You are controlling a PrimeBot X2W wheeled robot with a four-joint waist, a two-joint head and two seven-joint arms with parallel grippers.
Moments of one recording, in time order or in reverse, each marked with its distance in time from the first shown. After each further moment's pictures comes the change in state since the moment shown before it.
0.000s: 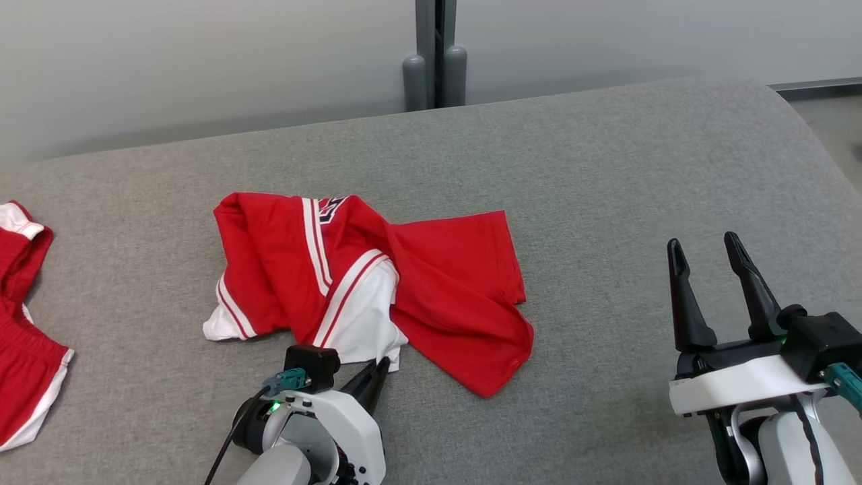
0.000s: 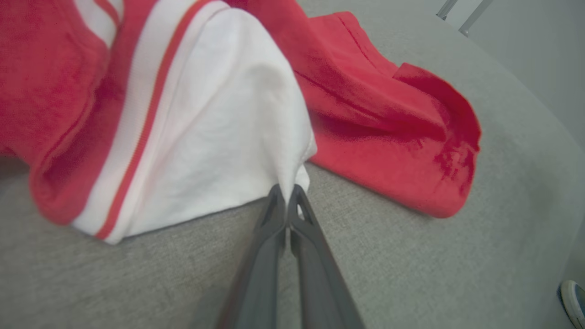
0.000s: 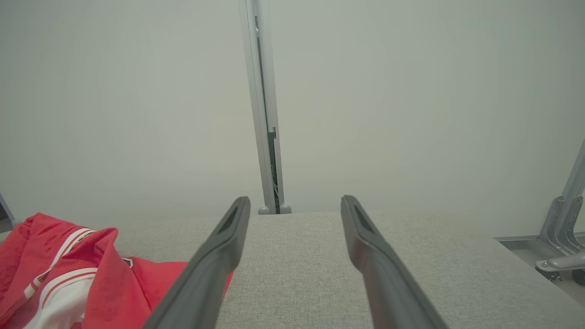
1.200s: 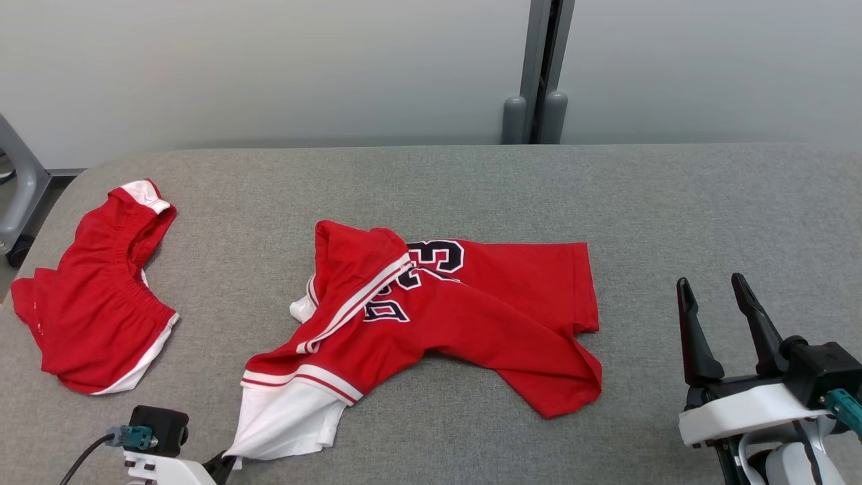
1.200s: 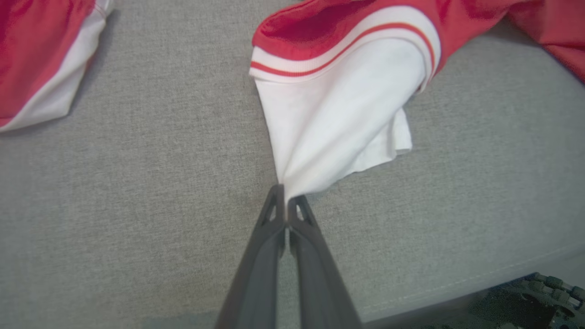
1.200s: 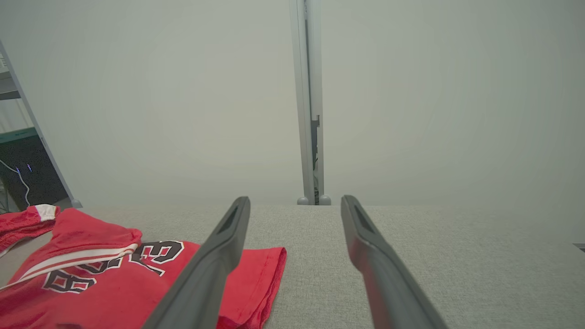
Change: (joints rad) left arm 0.375 0.464 0.132 -0.611 -0.150 0.163 0.467; right arm 0.061 -0.005 -0.030 0.054 -0.001 0.000 0.000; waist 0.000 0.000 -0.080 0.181
